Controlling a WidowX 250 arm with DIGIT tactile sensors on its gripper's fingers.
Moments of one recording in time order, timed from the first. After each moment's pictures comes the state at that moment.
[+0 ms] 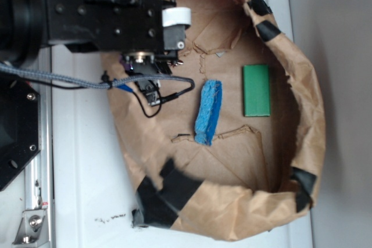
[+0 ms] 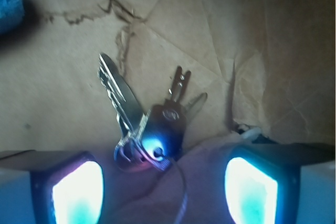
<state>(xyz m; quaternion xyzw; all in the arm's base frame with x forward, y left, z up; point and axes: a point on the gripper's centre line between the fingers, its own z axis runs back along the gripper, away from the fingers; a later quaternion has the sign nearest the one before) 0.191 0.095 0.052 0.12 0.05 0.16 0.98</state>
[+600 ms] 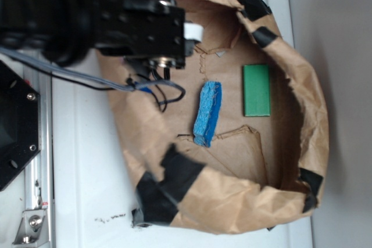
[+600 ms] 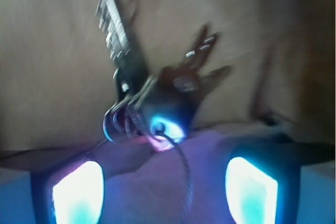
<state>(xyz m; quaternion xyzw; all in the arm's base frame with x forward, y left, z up) 0.180 0.090 0.028 0.10 0.16 0.05 0.98</state>
